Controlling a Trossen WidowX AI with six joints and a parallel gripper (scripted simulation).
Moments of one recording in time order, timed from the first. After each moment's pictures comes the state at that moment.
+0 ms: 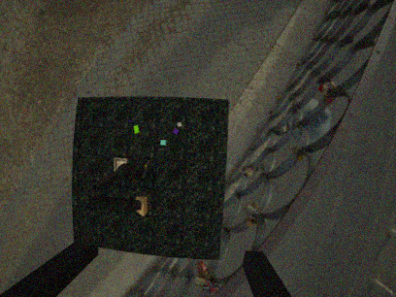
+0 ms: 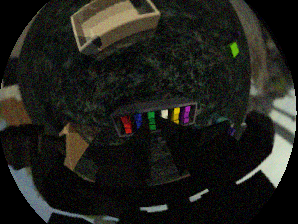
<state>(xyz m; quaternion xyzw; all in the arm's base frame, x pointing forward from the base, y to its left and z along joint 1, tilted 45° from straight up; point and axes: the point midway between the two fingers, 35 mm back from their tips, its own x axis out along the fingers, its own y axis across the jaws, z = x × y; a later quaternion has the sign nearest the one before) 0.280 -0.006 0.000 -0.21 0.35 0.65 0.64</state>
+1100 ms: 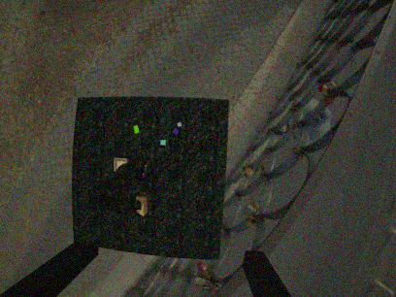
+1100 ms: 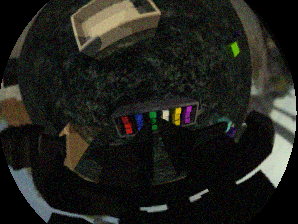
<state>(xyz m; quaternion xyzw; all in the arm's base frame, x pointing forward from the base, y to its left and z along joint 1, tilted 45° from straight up) 0.278 -0.006 -0.001 -0.21 0.35 0.65 0.64</state>
